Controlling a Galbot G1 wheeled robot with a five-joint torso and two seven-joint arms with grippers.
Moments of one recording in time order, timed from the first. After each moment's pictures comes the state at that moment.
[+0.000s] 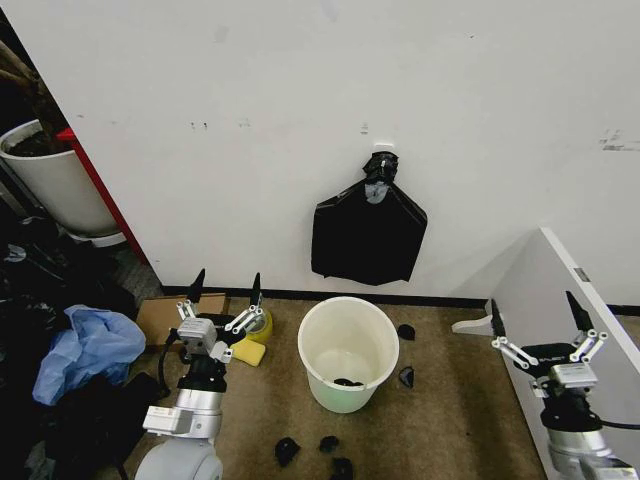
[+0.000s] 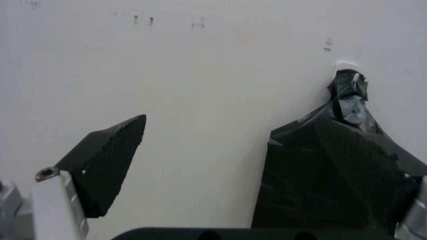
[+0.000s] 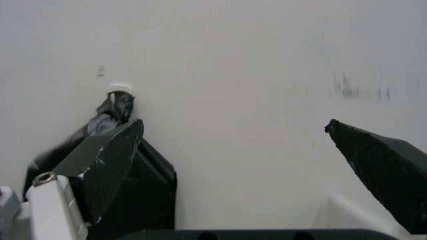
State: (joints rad) left arm 1.59 -1.35 -0.40 -2.17 -0.19 -0.34 -0.08; right arm -1.72 1.42 0.80 2.09 0.34 0.58 -0.13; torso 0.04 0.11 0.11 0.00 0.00
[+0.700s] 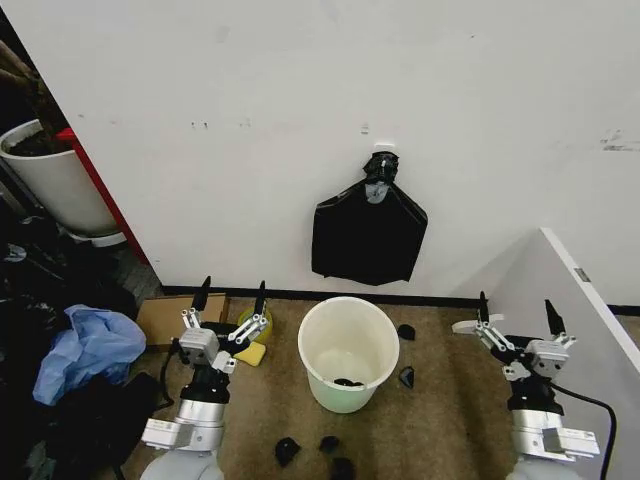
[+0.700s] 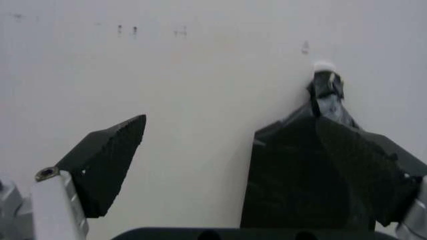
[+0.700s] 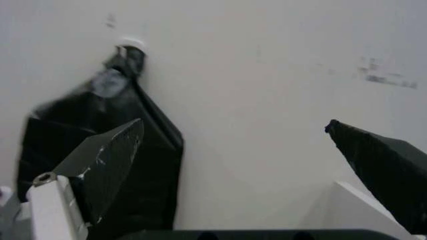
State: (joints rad) left arm 1.65 -1.36 -0.40 -2.19 -0.15 -0.37 -0.03; right arm -1.70 1.39 0.71 2.10 0.09 0.47 0.01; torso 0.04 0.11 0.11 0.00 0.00
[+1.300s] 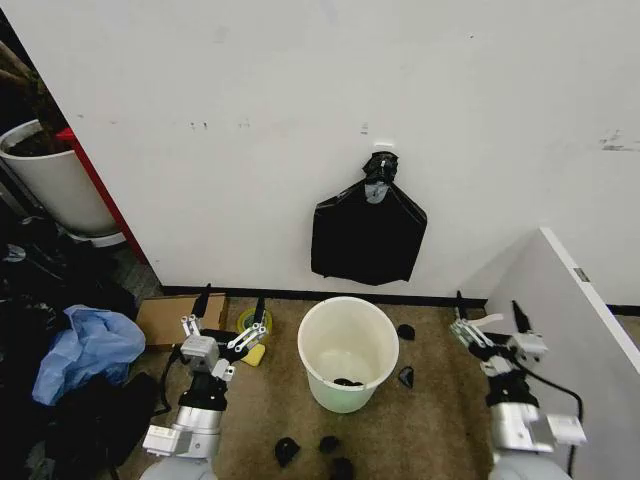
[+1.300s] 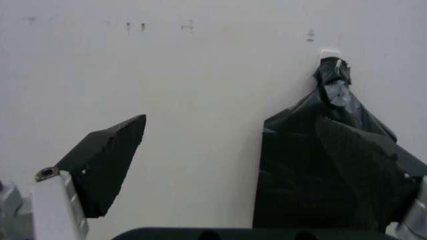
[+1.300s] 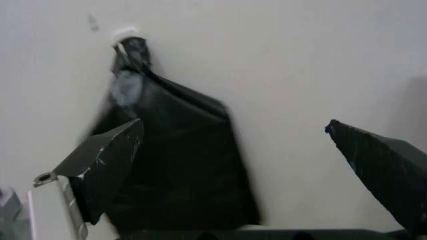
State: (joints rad) left arm 1.69 -1.33 -0.44 -2.16 -0.14 -0.45 -0.04; right arm -1.54 1.34 0.53 2.16 0.55 0.13 0.12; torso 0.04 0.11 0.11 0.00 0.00
